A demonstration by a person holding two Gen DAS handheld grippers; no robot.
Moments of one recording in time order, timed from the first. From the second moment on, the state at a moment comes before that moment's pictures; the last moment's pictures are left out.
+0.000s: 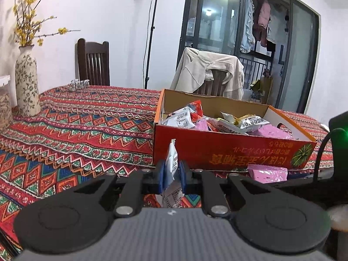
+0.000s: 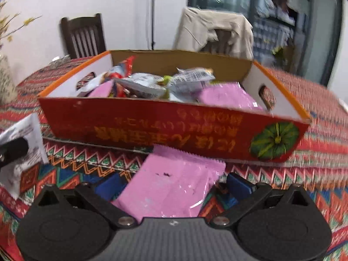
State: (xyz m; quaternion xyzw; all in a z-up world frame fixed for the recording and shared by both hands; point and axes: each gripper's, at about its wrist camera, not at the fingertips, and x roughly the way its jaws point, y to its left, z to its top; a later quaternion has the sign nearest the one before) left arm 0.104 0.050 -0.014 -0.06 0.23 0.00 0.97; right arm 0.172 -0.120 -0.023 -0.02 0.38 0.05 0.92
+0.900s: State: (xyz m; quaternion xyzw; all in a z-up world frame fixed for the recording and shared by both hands) left arm 0.103 0.044 -0.013 -0.05 0.23 0.01 0.97; right arm 0.109 -0.134 -0.016 -0.04 0.32 0.09 0.94
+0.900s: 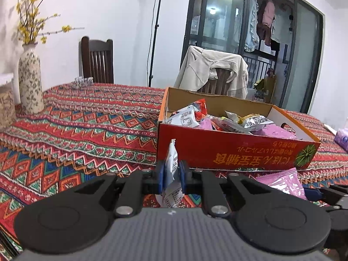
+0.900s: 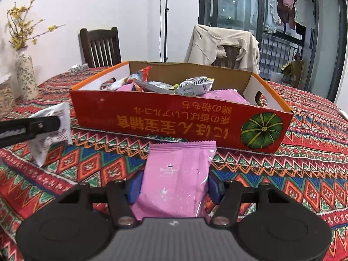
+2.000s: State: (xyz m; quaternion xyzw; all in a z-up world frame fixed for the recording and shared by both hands) left arm 0.147 -0.006 0.093 -0.04 0.14 -0.01 0.99; right arm 0.167 -0.189 0.080 0.01 0.16 0.09 0.98
